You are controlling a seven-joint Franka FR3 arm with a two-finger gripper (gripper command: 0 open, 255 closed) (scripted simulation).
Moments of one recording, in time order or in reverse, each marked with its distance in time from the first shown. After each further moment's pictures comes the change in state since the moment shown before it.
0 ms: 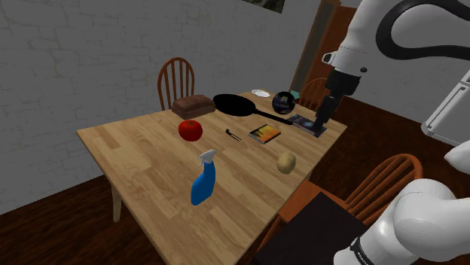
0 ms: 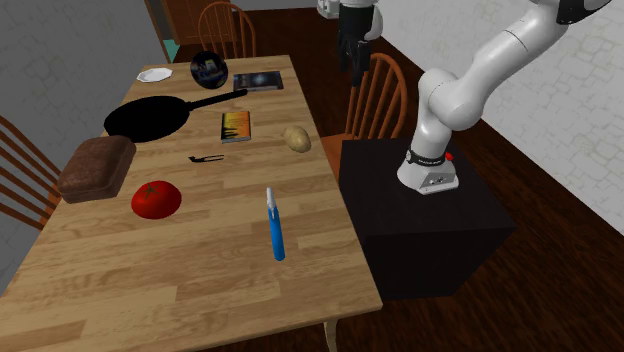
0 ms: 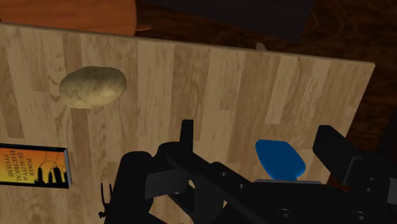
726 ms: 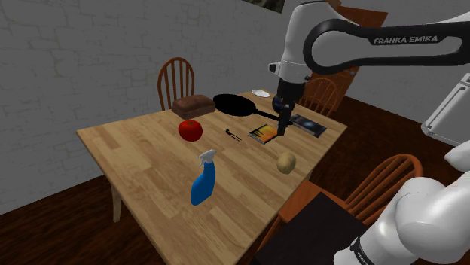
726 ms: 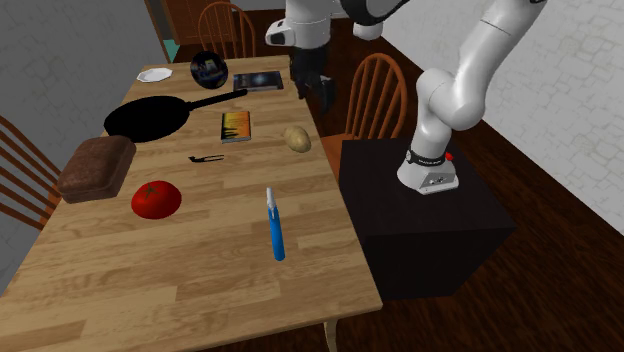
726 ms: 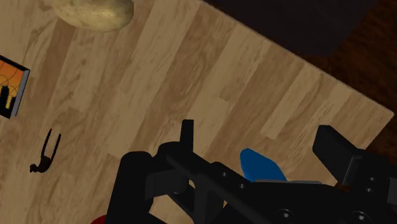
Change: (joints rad) arm 0.081 0.389 0.067 0.168 -0.112 0.137 -0.219
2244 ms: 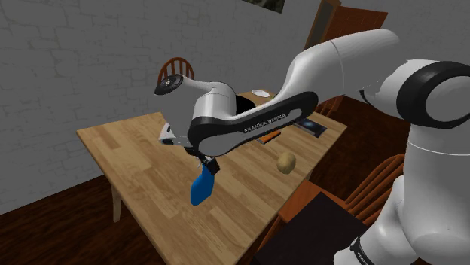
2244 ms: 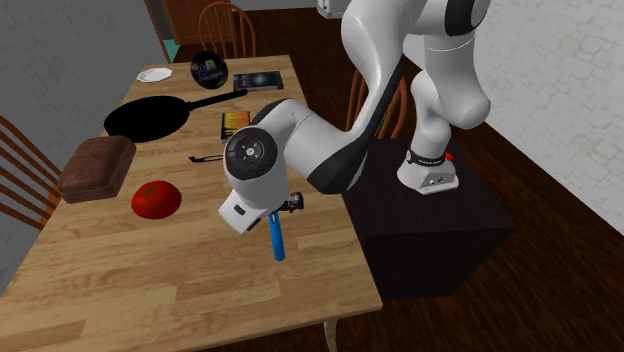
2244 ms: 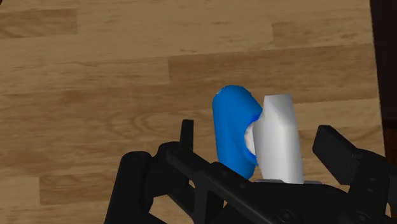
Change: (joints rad) arm 0.250 0.800 0.203 0.478 -0.478 0.072 -0.363
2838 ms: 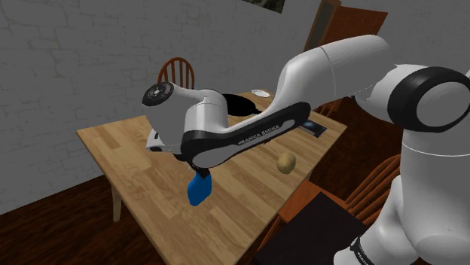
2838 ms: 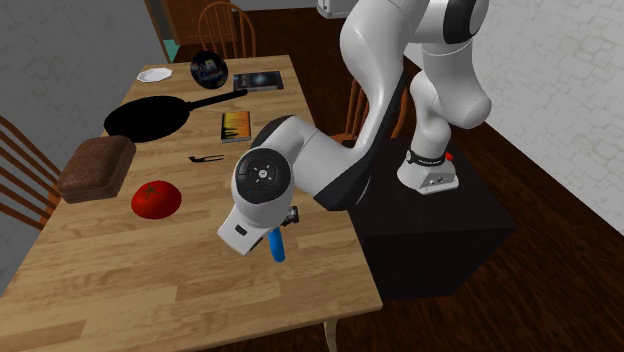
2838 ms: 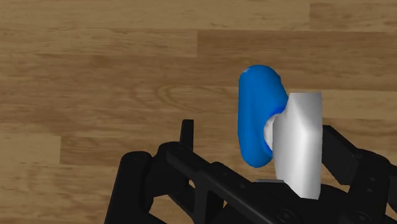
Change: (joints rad) arm 0.048 0.056 -0.002 0.043 -0.080 0.063 -0.002
